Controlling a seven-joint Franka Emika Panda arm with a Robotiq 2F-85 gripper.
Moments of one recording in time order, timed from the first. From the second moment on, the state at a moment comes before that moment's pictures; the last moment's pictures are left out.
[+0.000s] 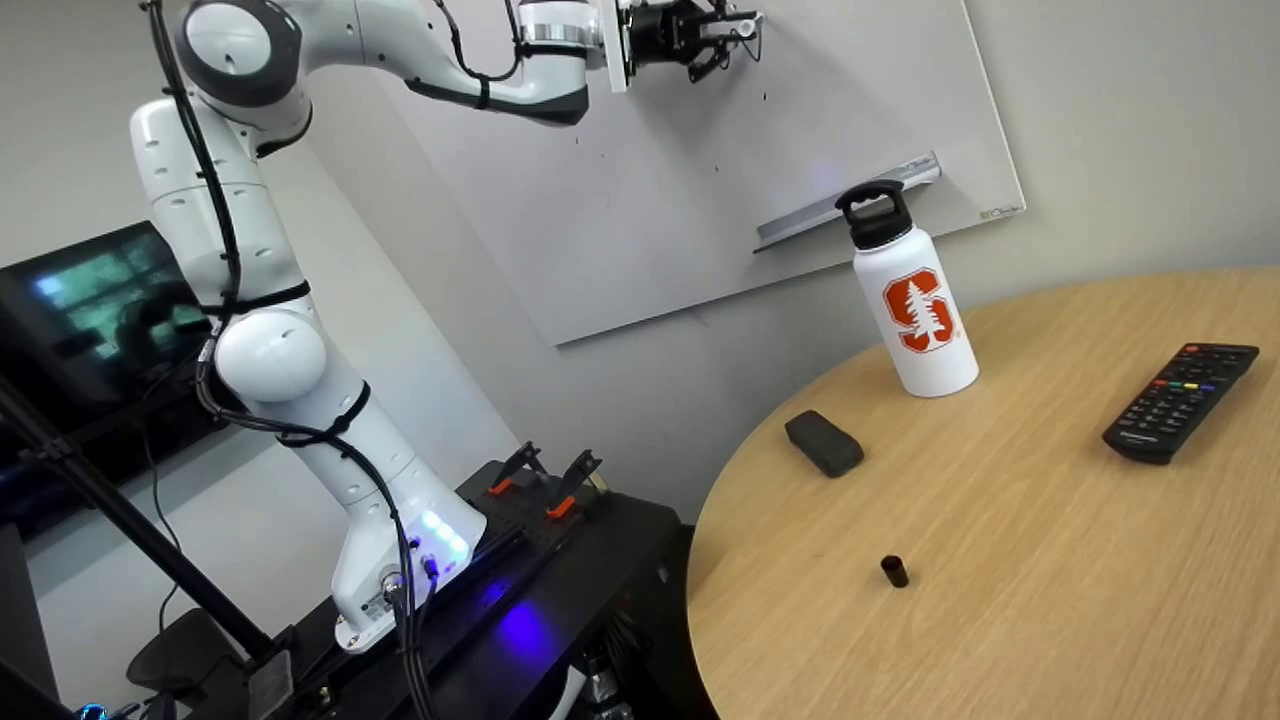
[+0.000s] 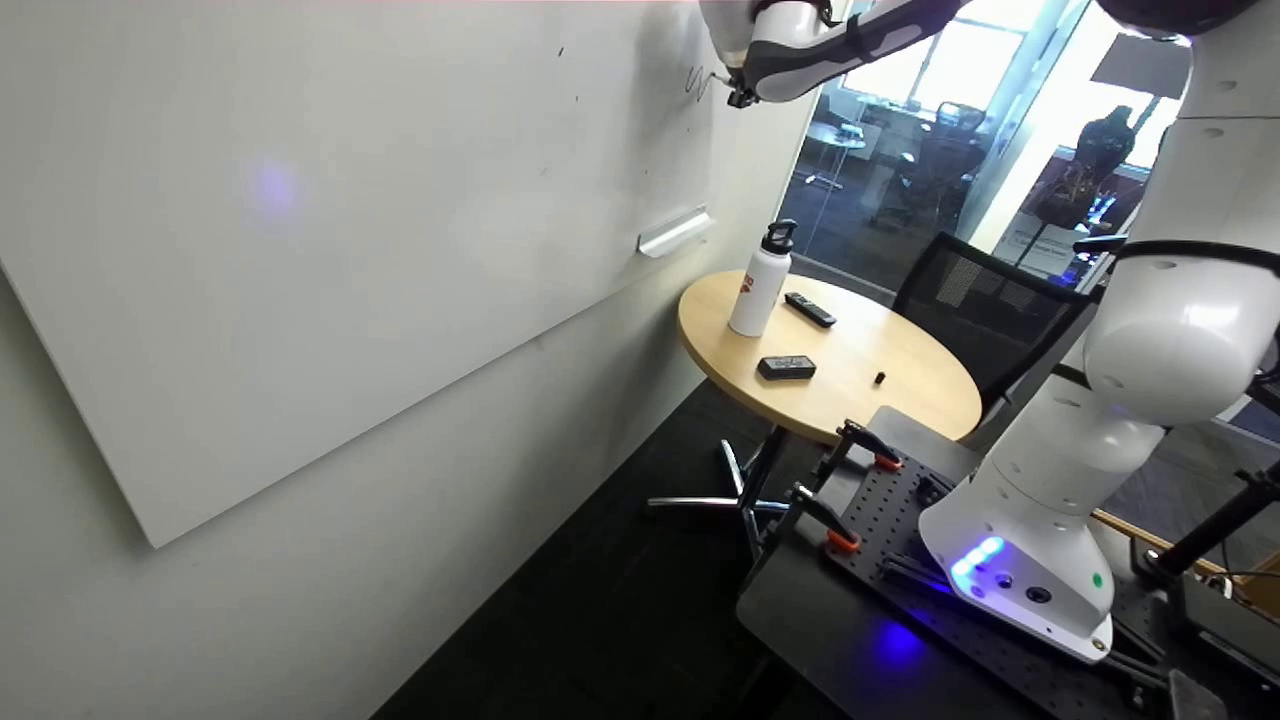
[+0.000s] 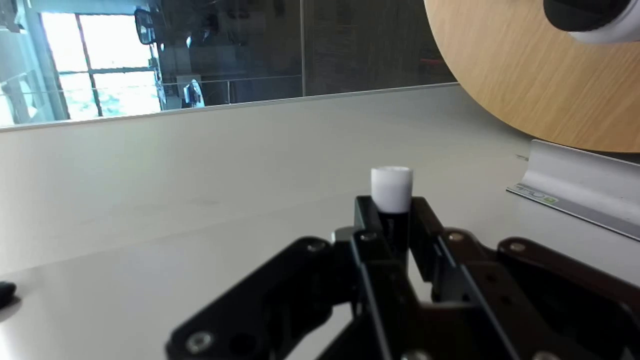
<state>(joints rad) -0.13 0.26 -0.10 -1.72 -1.22 2.10 0.24</state>
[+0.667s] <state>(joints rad) -0.15 0.35 -0.11 -1.69 -1.21 2.10 0.24</state>
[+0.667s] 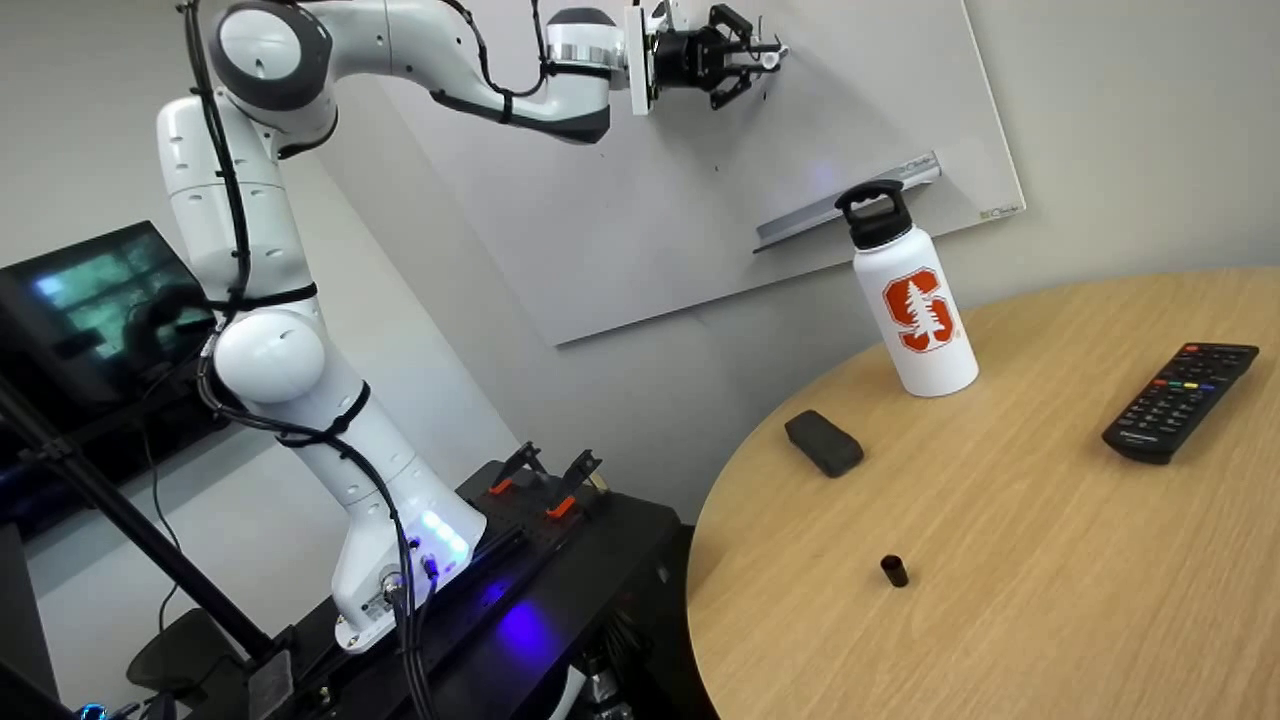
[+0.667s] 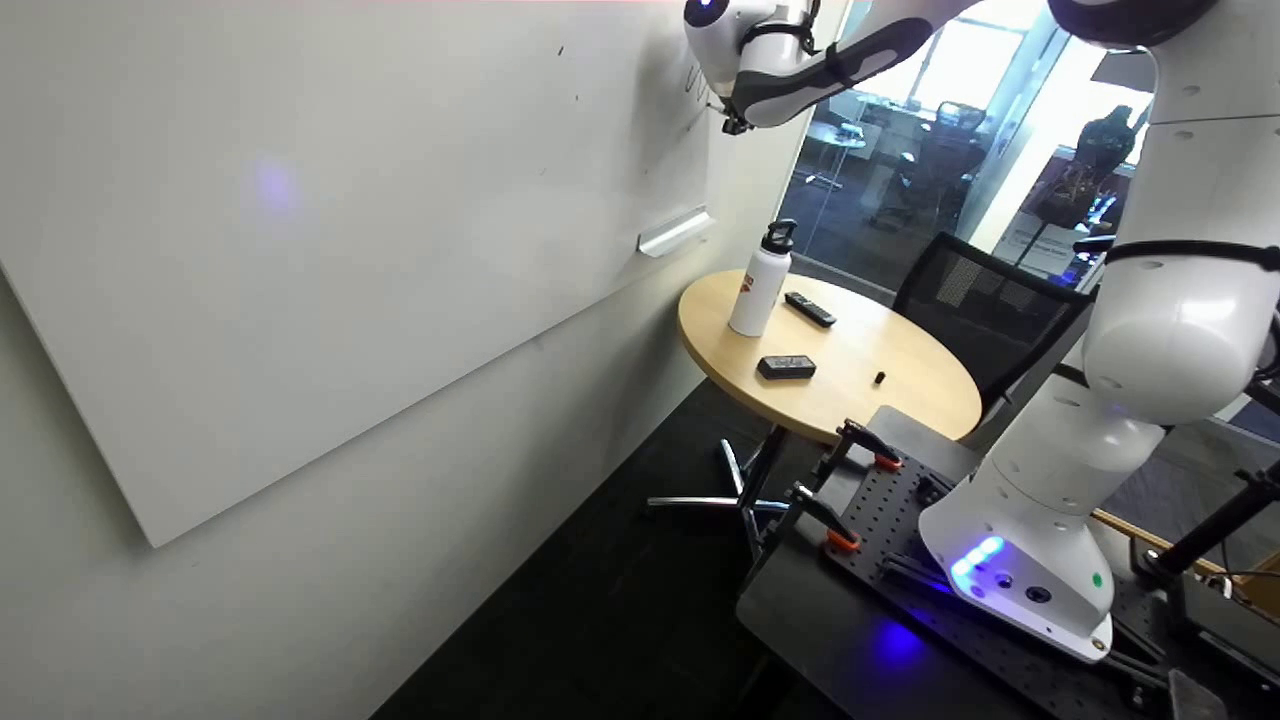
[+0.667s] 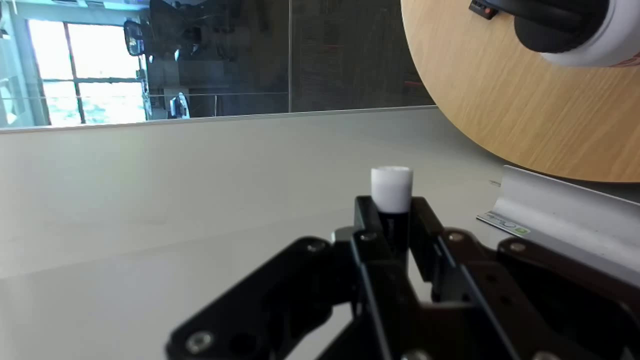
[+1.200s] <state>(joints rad) -0.15 0.31 -0.11 -1.66 -1.19 2.10 0.24</state>
